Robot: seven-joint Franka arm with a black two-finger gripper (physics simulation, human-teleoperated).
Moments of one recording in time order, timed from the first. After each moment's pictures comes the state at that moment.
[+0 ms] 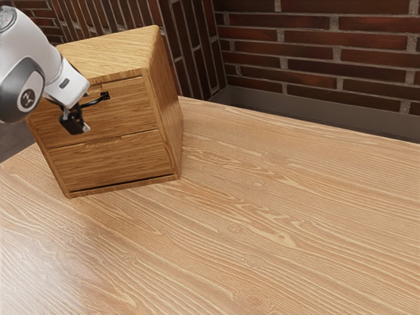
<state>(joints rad) -0.01 -0.08 0.42 -1.75 0.27 2.26 1.13</state>
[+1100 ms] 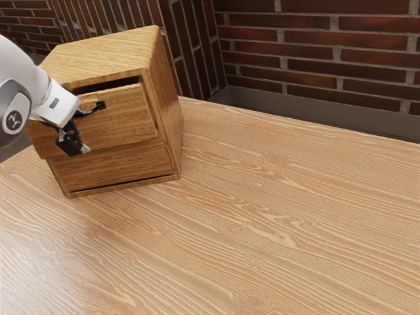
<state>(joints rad) -0.01 -0.19 0.43 -1.93 0.20 2.32 1.11</state>
